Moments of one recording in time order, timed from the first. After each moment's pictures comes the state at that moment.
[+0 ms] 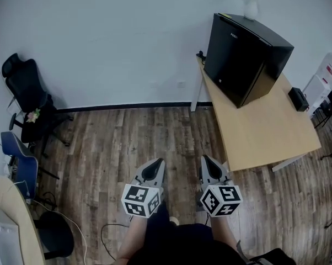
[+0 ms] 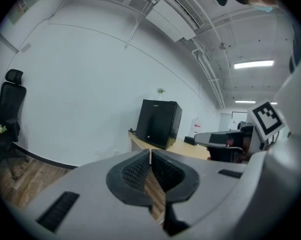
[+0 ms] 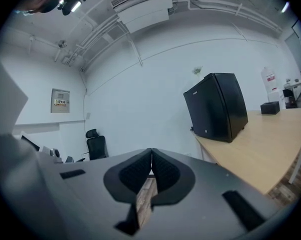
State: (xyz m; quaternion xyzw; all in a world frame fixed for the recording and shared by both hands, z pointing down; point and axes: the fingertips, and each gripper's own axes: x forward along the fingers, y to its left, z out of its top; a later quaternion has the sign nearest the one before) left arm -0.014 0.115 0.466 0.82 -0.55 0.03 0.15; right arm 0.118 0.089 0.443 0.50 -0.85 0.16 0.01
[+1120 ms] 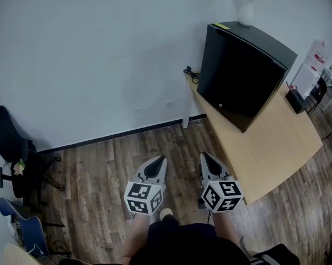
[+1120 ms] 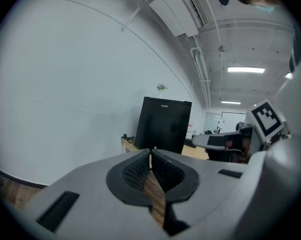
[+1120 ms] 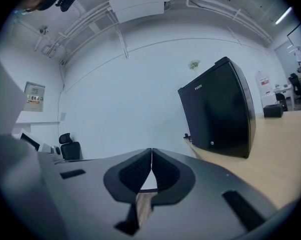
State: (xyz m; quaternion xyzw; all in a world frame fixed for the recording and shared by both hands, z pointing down) left arm -0.070 -0.146 0.456 0.87 -0.47 0.04 0.14; right arm 0.056 -0.146 0.439 0.57 -0.80 0.16 0.00
